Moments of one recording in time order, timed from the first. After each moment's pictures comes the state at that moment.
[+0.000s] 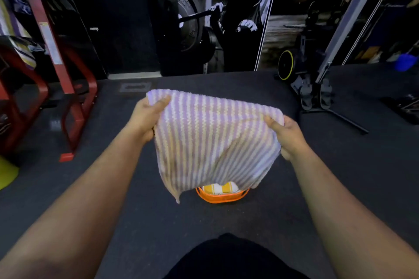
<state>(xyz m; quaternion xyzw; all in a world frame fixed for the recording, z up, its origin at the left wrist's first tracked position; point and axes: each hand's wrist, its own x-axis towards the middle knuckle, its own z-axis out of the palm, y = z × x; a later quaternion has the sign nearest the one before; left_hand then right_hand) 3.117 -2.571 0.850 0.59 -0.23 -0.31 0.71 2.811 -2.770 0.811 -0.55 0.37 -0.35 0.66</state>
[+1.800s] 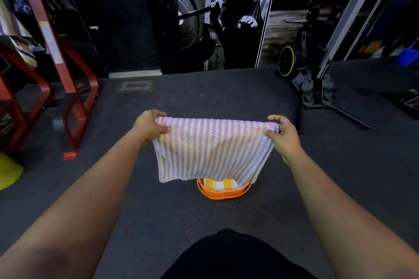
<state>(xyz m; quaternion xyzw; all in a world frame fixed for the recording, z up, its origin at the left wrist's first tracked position) 3.152 -2.567 0.801 0.86 -0.35 -0.17 0.32 2.802 -2.788 0.756 -0.69 0.43 -0.33 0.48</state>
